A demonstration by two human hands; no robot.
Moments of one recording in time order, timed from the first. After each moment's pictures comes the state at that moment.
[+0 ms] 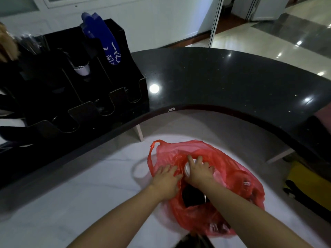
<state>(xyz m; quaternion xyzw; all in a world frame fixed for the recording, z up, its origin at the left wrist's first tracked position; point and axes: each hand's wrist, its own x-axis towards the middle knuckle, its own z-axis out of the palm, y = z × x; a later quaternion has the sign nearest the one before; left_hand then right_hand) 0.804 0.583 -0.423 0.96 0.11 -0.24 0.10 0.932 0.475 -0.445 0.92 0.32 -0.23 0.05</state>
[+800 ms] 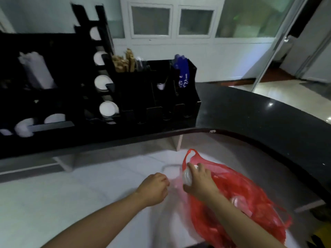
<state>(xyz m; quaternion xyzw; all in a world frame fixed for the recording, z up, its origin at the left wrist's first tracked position) 0.657 0.612 -0.374 0.97 0.21 -0.01 0.14 0.842 0.492 -0.329 0.84 0.50 -0.18 -0.04</state>
